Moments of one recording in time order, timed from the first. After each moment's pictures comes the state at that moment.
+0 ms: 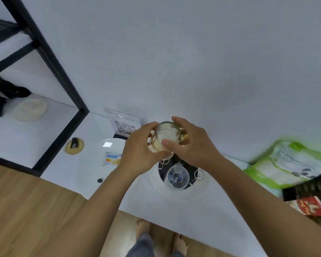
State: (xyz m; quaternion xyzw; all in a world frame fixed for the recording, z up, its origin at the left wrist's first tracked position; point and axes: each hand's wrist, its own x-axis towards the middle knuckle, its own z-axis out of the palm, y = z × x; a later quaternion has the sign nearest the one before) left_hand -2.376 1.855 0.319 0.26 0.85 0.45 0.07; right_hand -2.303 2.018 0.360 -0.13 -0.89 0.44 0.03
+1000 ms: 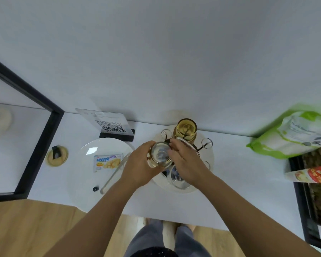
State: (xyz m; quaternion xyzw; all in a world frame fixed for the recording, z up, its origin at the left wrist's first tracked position) left_hand -2.392 1.863 0.217 0.32 0.85 0.36 0.21; right_hand -2.296 2.004 0.254 -0.28 -0.81 0.52 -0.07
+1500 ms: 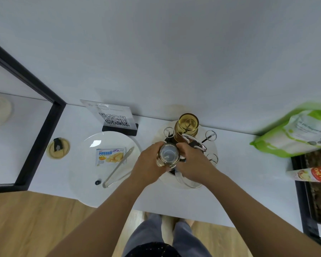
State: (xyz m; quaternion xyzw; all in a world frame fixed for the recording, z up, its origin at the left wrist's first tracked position) left_hand -2.382 1.864 0.187 0.32 0.84 0.36 0.26; right_hand -2.289 2.007 0.222 -0.27 -0.85 0.44 -0.14
